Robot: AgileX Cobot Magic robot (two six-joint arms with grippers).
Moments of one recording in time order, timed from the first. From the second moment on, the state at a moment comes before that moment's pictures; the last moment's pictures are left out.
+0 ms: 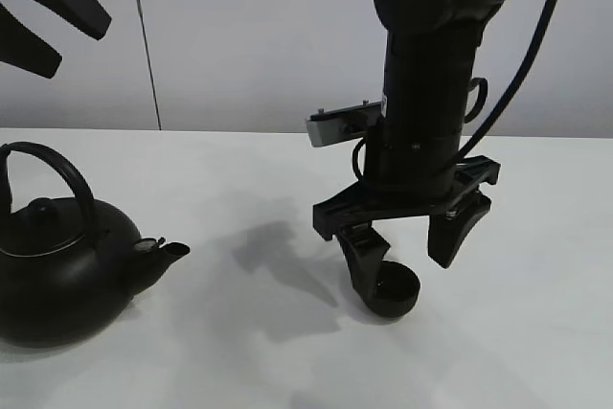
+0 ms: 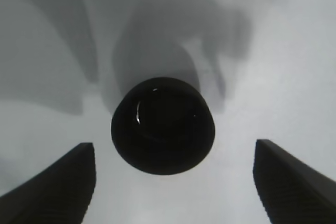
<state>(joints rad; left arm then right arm) -0.07 1.55 -1.18 -0.79 0.97 0.50 0.53 2.00 -1.33 -0.04 0.94 0.05</state>
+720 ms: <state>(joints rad) -0.07 1.55 -1.18 -0.79 0.97 0.50 0.53 2.08 -1.34 -0.03 0.89 0.06</state>
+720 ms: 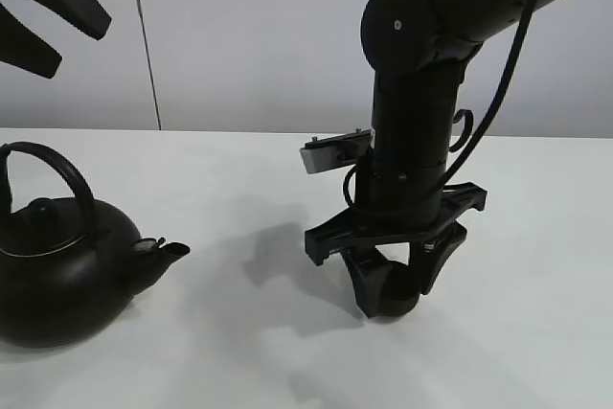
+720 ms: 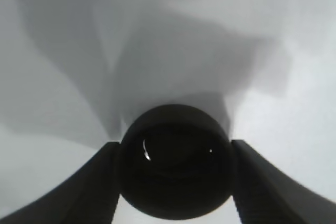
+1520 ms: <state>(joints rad) -0.07 1.55 -1.18 -0.79 0.97 0.50 0.61 2.06 -1.64 0.13 1.00 -0.06</state>
